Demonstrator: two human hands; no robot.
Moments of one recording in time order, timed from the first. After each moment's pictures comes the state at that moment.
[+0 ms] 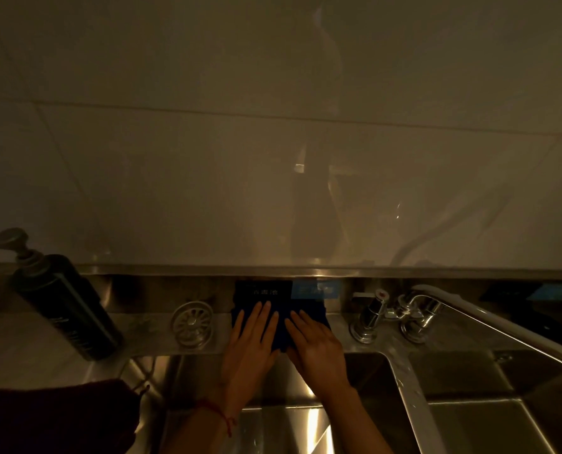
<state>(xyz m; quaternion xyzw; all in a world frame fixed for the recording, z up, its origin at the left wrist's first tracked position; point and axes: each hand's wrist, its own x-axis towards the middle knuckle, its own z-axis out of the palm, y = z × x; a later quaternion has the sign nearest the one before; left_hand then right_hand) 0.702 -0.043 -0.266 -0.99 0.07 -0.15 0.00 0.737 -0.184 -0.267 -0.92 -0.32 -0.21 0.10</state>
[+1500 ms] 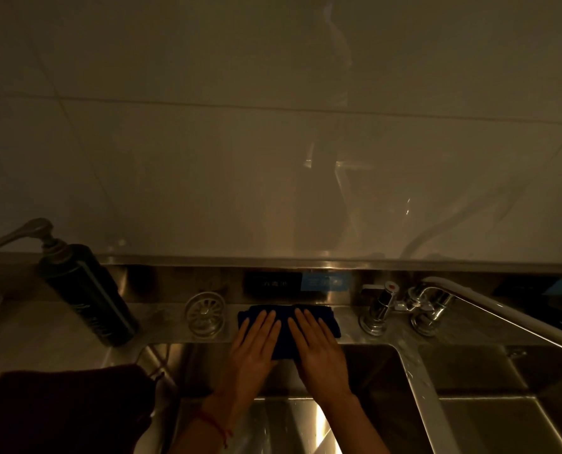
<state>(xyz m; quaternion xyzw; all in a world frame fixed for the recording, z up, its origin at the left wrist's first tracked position) 0.667 -0.034 -0.263 -0.99 0.08 -0.11 -0.02 0.715 -0.177 -0.284 -0.92 -0.31 -0.22 0.08</state>
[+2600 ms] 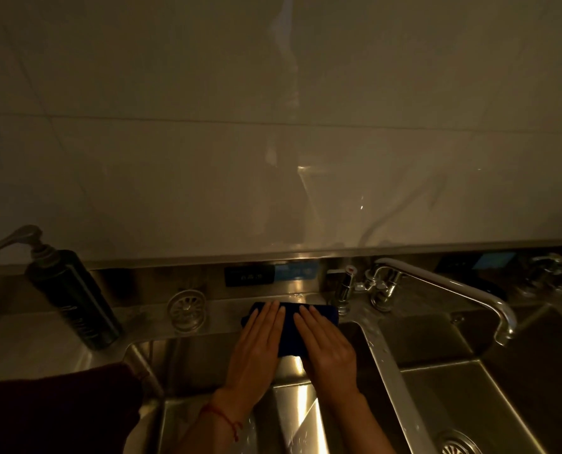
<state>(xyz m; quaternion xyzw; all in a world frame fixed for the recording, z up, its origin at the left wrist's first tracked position) 0.633 -0.075 -0.219 -0.97 0.11 -0.18 -0.11 0.662 -0.216 -0.232 -0.89 -0.26 -0.35 0.15</state>
